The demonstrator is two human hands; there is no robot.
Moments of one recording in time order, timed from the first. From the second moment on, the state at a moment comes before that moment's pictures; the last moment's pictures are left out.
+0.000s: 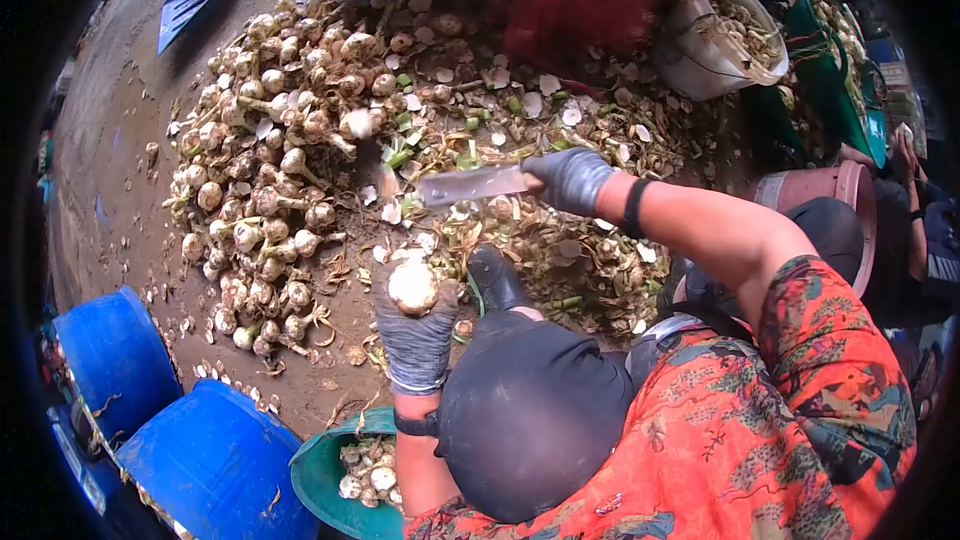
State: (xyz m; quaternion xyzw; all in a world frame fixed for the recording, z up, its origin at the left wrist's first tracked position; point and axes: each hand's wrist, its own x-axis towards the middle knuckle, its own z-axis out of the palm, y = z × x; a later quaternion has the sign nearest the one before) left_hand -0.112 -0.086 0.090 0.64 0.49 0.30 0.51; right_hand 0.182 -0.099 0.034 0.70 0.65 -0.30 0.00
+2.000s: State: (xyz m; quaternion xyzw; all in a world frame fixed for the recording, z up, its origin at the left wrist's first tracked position) left_hand -0.247 0.039 -0.019 0.61 0.72 0.17 0.27; right_hand 0.169 -0.123 0.049 0.70 0.57 -0.42 0.03
